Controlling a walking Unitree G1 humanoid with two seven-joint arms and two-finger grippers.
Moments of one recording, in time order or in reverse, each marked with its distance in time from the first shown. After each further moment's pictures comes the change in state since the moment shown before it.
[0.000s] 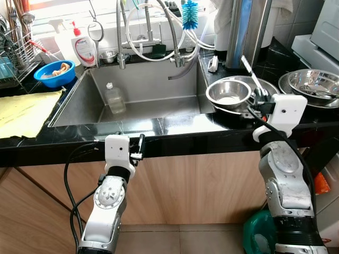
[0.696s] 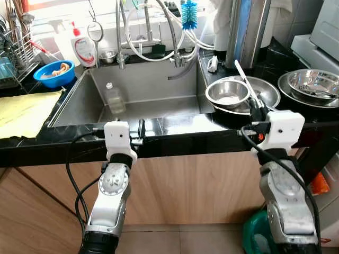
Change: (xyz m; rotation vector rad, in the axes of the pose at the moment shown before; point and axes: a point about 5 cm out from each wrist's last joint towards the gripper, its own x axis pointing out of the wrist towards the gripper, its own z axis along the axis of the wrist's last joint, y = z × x) left arm 0.018 -0.002 0.014 -0.047 -0.072 0.059; right arm -0.035 0.014 -0.009 -0.043 0.025 0.069
